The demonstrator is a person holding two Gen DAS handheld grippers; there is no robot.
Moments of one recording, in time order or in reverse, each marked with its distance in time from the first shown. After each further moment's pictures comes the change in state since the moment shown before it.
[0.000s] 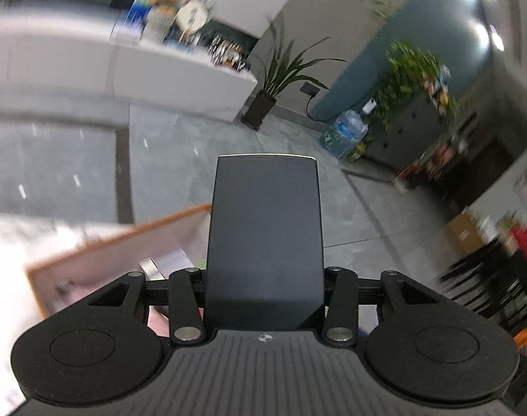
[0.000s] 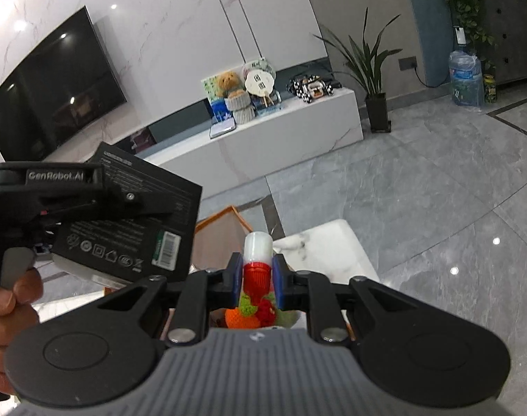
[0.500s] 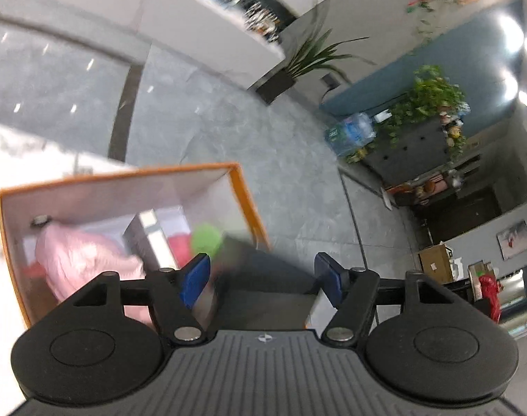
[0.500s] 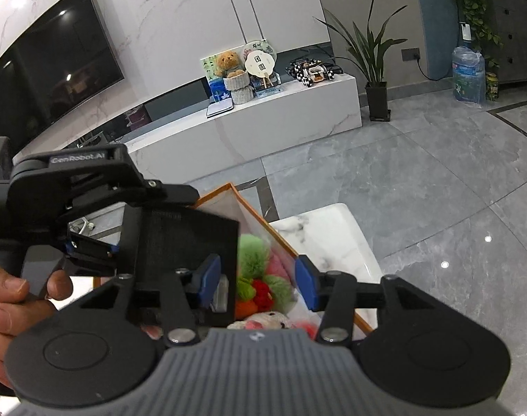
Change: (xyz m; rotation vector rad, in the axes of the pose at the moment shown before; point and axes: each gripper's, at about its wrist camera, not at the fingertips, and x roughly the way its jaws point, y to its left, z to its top) left arm 0.019 0.048 0.002 -0.131 0.043 -0.026; right arm 0.013 0.008 -0.004 -0.037 0.050 -0.029
